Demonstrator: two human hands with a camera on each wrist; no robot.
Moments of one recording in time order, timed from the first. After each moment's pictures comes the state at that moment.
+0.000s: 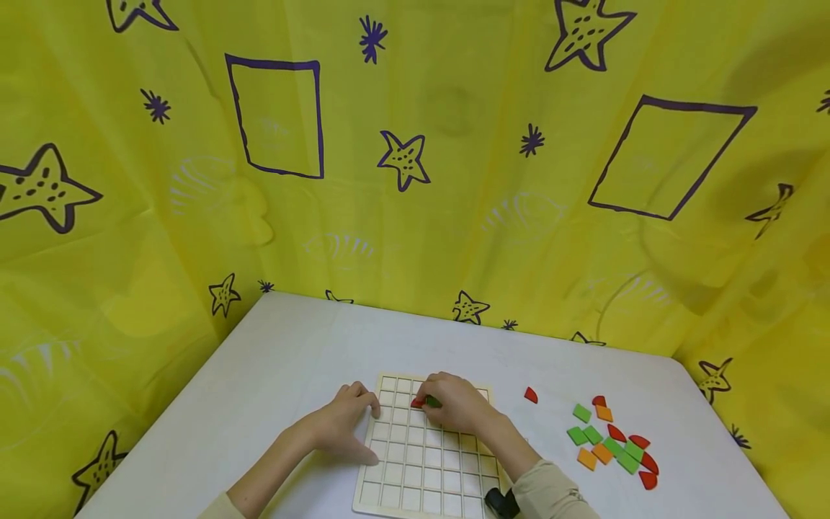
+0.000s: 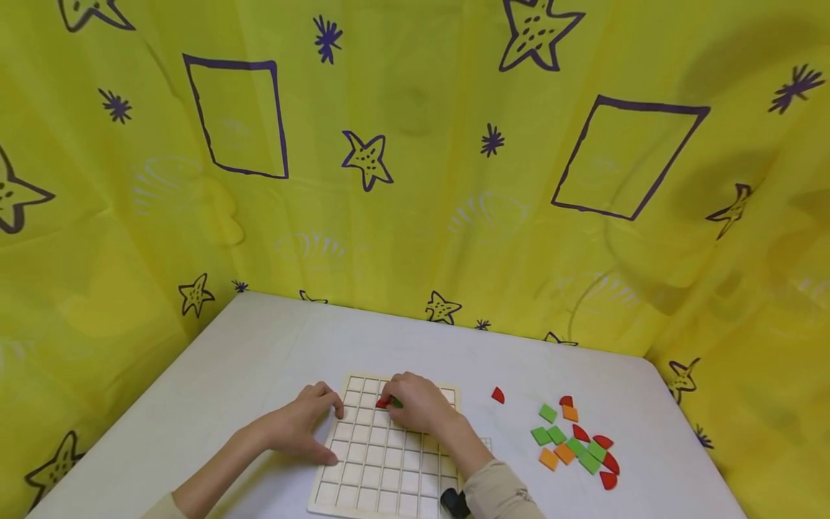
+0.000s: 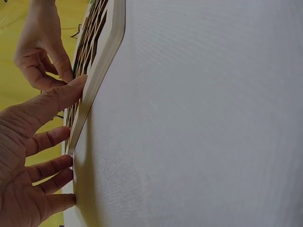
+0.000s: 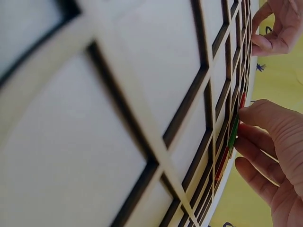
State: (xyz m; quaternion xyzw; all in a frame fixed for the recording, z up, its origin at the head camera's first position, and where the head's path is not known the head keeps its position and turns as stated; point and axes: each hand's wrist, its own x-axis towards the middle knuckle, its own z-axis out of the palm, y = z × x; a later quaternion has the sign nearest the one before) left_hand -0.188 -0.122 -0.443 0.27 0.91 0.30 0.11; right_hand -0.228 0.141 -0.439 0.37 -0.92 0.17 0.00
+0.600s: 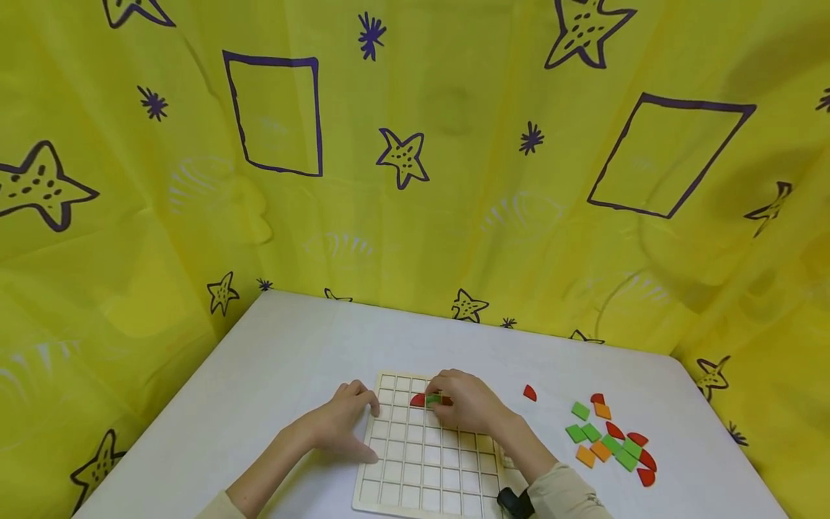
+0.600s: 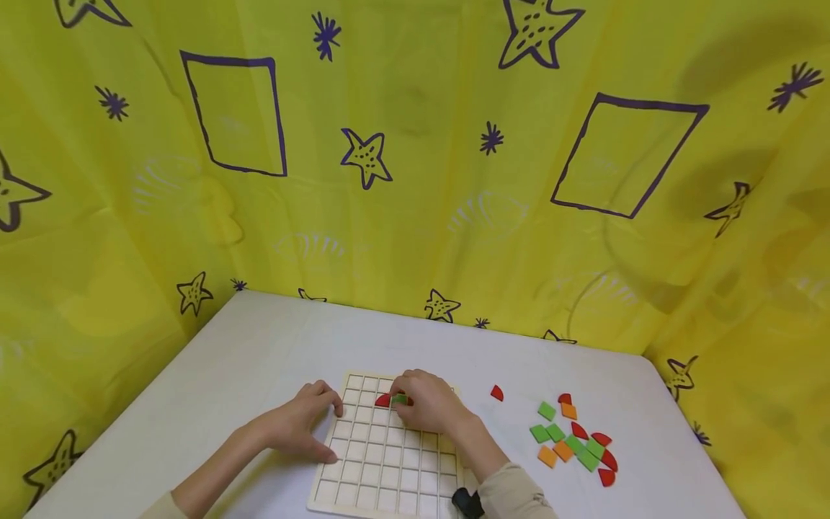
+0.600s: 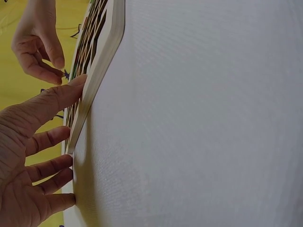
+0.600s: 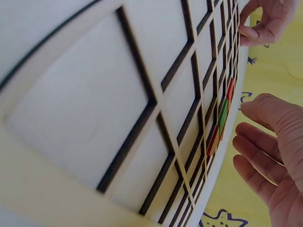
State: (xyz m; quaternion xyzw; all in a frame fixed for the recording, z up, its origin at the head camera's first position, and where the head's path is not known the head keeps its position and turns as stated) left_hand -0.187 -0.122 -0.444 0.27 0.91 0.29 0.11; right_hand -0.221 0.158 -0.431 0.36 -0.91 0.19 0.02
